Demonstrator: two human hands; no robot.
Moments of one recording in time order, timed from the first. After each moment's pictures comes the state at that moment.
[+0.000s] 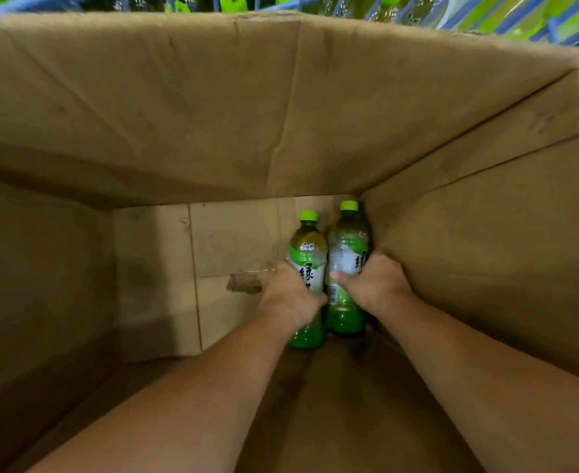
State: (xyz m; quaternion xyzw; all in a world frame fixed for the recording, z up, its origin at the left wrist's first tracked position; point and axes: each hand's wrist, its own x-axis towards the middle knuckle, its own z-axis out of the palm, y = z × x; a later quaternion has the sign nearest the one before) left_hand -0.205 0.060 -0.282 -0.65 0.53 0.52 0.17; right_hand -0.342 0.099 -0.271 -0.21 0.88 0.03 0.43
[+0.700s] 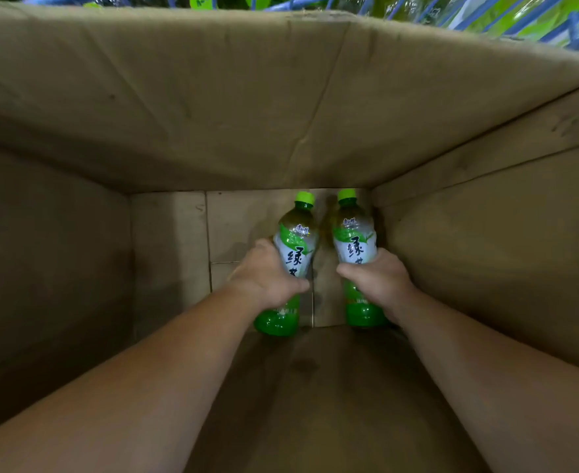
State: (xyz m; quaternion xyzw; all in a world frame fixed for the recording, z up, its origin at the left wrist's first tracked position) left_hand -0.151 0.024 -0.260 -0.61 0.60 0.48 0.19; right_hand -0.324 0.110 -0.264 -0.11 0.85 -0.12 0.49
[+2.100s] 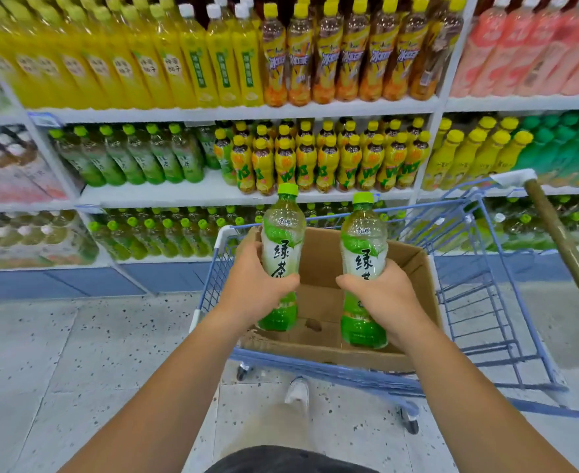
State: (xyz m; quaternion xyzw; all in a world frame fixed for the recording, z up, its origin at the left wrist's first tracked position) left_hand 0.018 0.110 0.185 -0.58 0.60 0.48 -0.27; right_hand -0.190 0.176 0.178 -0.31 0.75 -0.40 0.43
